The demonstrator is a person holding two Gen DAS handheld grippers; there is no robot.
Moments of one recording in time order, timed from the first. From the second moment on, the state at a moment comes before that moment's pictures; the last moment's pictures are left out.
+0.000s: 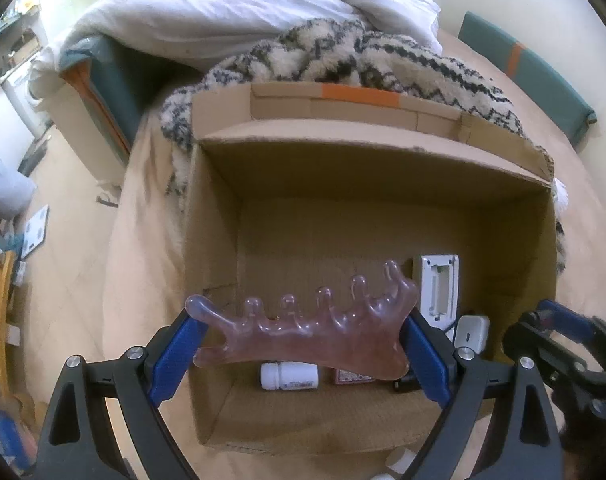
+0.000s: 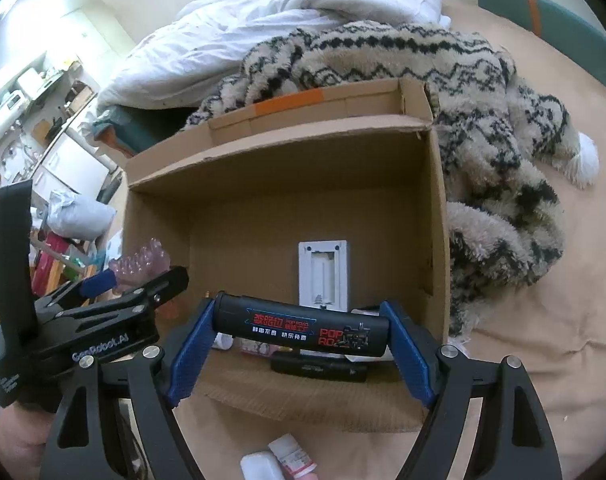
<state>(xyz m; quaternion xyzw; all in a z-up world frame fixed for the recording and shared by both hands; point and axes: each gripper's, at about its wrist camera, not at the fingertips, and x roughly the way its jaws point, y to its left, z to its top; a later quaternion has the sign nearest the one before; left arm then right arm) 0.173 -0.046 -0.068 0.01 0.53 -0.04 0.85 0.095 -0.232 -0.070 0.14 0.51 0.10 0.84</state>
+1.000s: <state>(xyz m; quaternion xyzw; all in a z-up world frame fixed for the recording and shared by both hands) 0.177 -0.043 -0.067 0.00 0.52 -0.04 0.85 0.097 -0.236 -0.066 0.16 0.47 0.08 0.86</state>
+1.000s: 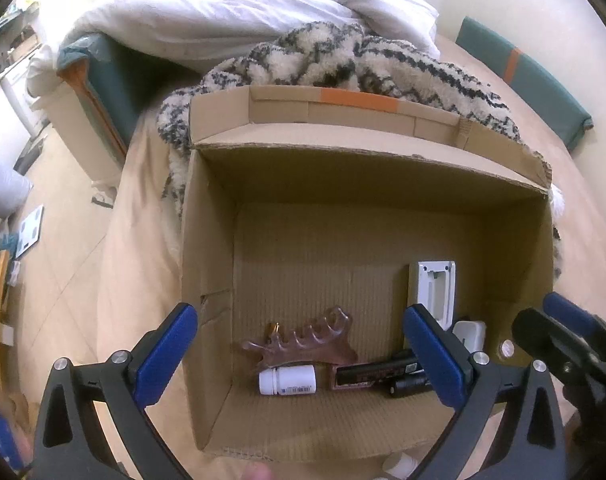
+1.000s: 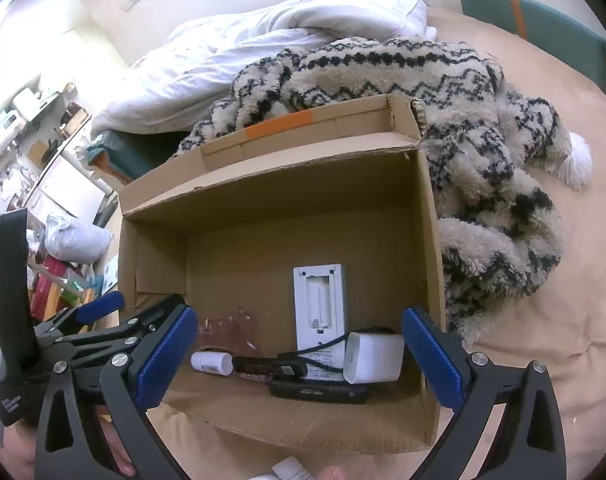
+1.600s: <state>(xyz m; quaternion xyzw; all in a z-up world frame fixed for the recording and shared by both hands) 0.180 -0.020 -0.054 -0.07 0.52 -0.04 0.85 0.088 -0.237 -0.052 0.15 0.47 0.07 0.86</state>
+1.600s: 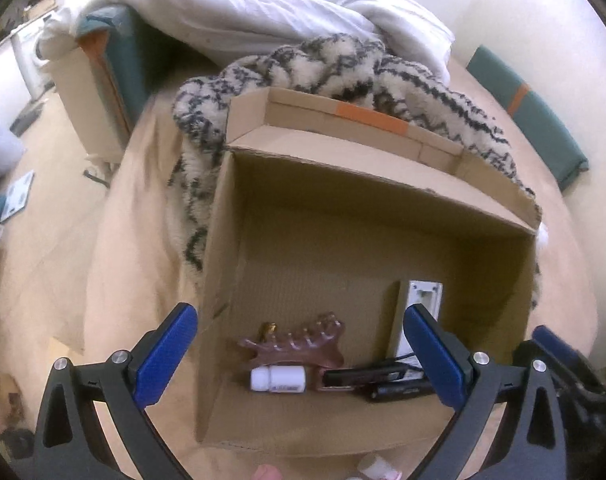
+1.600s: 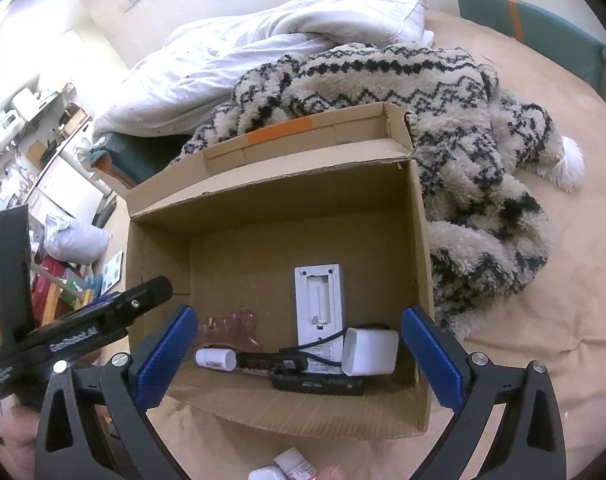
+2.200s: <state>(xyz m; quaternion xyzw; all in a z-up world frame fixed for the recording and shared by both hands) 0.116 -0.004 -0.028 -0.02 0.53 -0.05 0.85 0.053 -0.238 -0.047 0.16 0.53 0.09 0.83</state>
